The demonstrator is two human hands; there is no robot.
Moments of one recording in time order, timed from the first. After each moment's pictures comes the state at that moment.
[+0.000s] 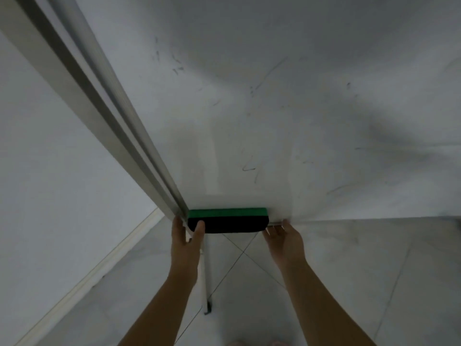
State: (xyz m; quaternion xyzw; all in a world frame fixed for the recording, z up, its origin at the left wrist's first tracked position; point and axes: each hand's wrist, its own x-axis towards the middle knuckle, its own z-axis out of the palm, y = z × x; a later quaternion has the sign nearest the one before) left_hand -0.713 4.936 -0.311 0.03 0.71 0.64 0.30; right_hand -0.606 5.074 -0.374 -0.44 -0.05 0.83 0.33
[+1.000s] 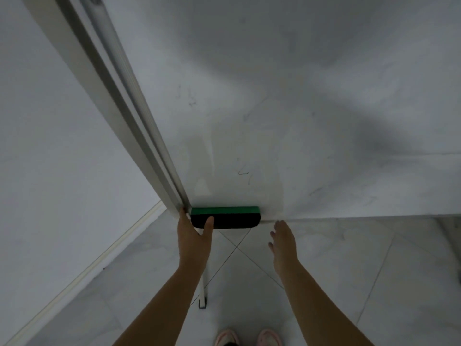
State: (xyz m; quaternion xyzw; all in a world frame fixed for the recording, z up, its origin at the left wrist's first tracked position) left_hand -0.681 4.936 -0.264 0.10 0.84 0.49 0.22; right_hand -0.572 5.052 -0.320 -0.60 -0.36 0.70 0.17
